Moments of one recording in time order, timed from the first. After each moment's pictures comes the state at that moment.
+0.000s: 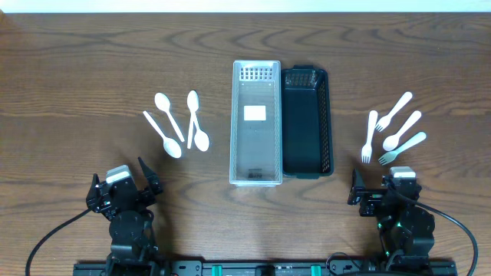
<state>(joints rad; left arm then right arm) -0.10 0.01 0.09 -0.29 -0.51 -0.02 0.02 0.02 0.15 -0.51 -0.01 0.06</state>
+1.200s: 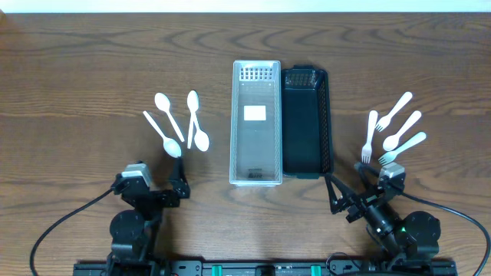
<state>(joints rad) -0.10 0.02 0.09 -0.29 0.00 -0.31 0.02 0.02 0.14 -0.33 -0.52 0.42</state>
